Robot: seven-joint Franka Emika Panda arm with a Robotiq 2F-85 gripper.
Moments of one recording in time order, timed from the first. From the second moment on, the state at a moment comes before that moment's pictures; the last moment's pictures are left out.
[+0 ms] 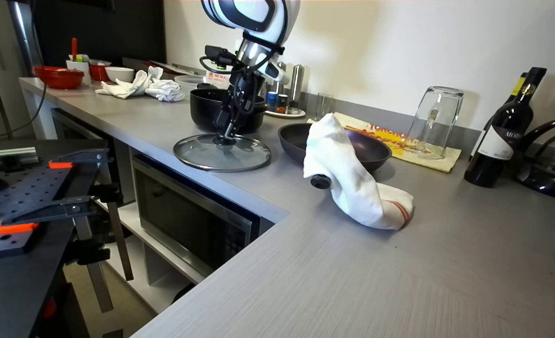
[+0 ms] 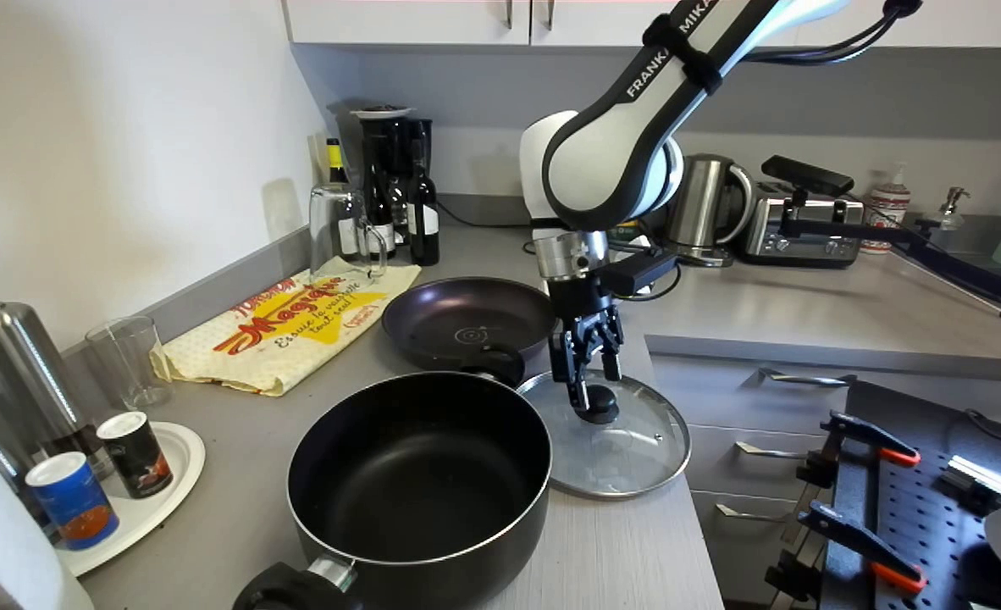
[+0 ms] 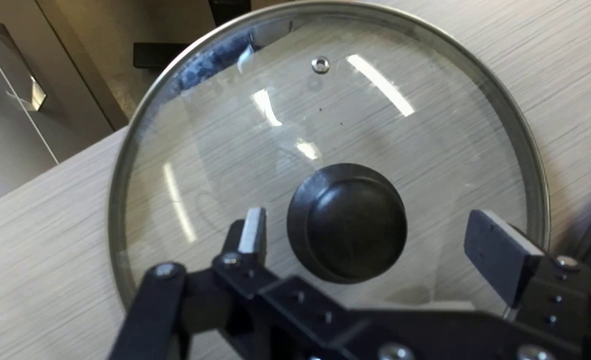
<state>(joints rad) 0.08 0.38 0.06 -2.16 0.10 2.23 0.06</state>
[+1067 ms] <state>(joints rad) 0.07 0.32 0.07 -2.30 0.11 2.41 0.06</state>
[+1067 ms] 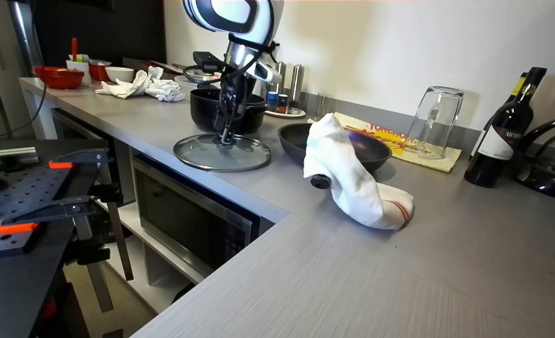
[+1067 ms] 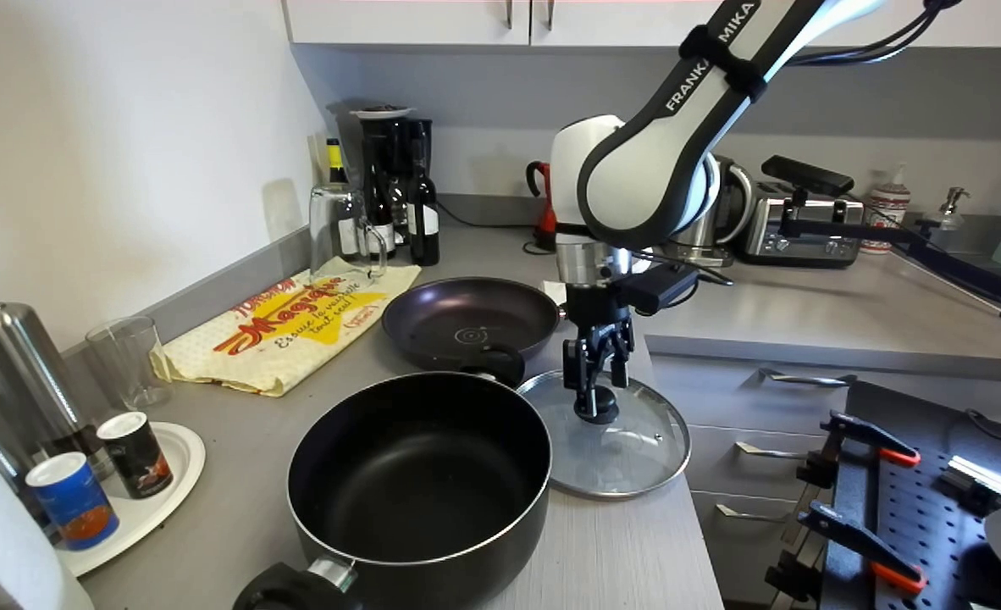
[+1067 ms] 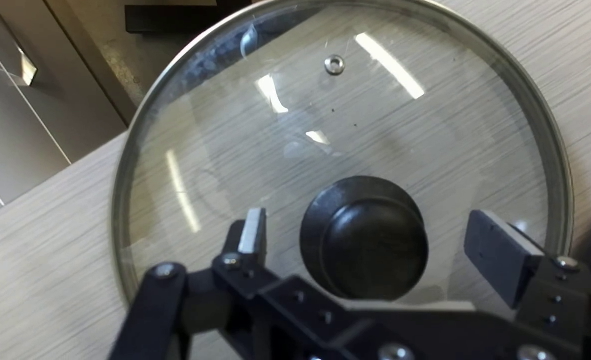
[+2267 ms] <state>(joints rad) 0.07 0.31 0.08 -2.30 0.11 2.42 0.06</state>
